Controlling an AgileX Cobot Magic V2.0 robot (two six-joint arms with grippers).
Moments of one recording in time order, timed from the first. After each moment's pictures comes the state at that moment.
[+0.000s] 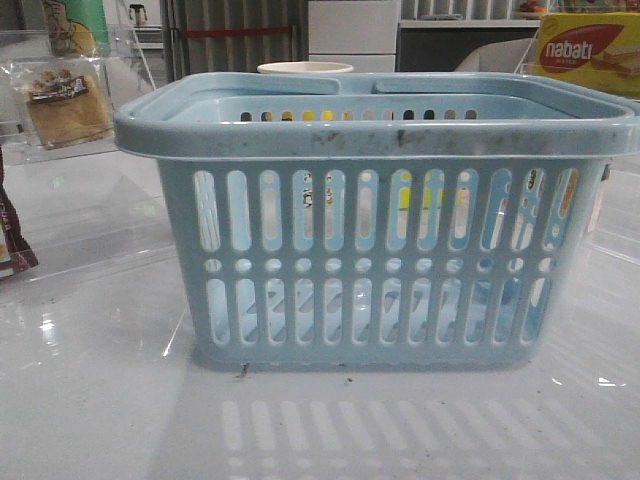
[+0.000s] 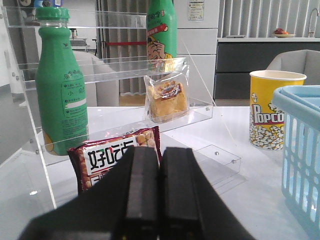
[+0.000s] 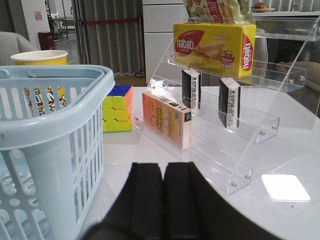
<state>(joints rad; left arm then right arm) -0.06 0.00 0.01 -0.03 0.02 0.06 0.00 -0.01 0.03 0.04 0.03 0.04</state>
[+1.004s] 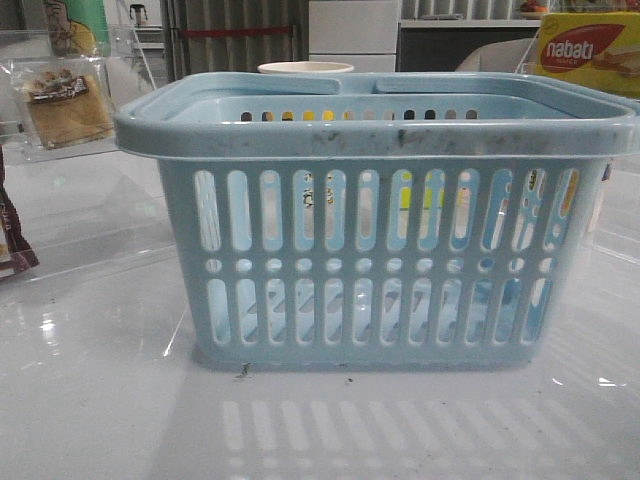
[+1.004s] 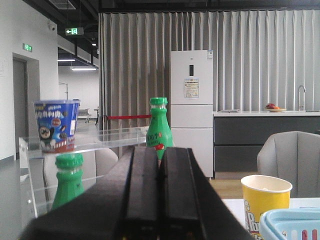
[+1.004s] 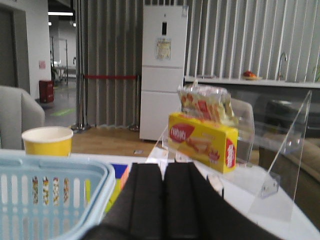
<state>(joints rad) -0.06 0.06 -0.40 -0.02 0.10 0.06 0.00 -0.01 -0.32 -0.03 0.15 0.04</state>
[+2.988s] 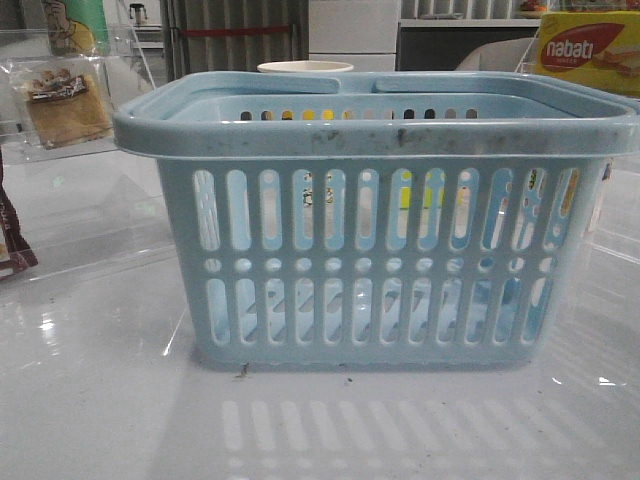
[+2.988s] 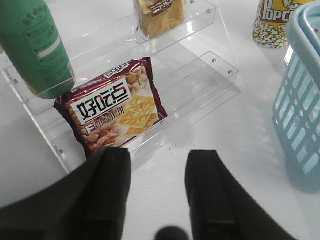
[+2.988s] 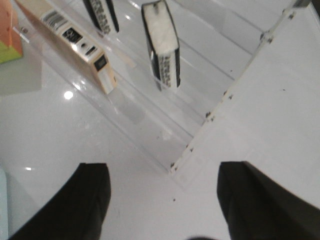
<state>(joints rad) -0.06 0.65 -0.69 -0.01 0.67 0.06 -0.25 1.37 -1.11 0.06 0.60 0.04</state>
